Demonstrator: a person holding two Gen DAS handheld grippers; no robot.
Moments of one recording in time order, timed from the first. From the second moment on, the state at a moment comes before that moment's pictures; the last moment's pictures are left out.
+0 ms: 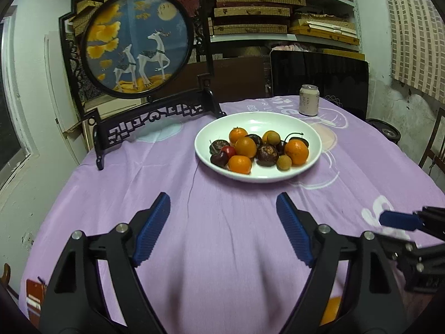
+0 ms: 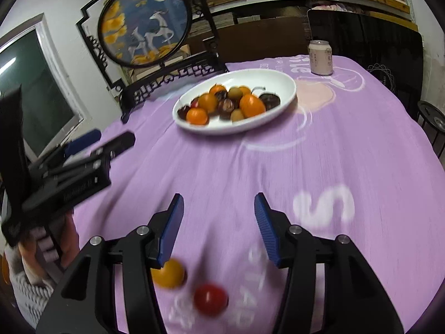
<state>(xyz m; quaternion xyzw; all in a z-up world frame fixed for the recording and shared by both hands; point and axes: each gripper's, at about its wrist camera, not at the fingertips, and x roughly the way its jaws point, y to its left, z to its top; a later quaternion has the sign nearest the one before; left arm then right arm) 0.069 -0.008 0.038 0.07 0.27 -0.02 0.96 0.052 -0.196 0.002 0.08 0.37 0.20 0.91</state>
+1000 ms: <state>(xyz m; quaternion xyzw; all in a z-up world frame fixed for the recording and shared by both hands) -0.014 -0.006 0.003 0.08 0.31 -0.07 0.94 -0.008 -0.179 -0.034 -0.02 0.41 0.19 0.89</state>
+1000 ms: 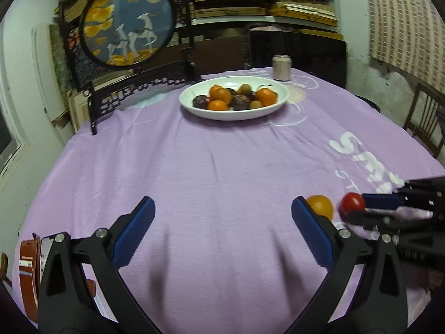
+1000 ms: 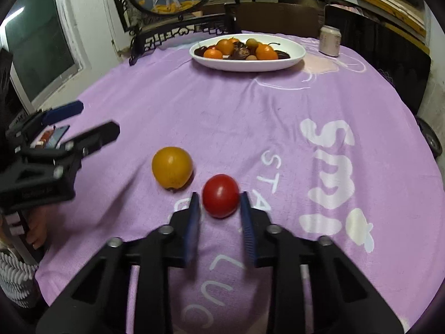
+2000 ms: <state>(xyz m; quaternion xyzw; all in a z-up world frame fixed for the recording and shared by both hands) 0.011 -0.079 -0.034 0.11 0.42 -0.17 0.88 -0.014 -0.236 -0.031 0.07 0.39 0.17 0.90</state>
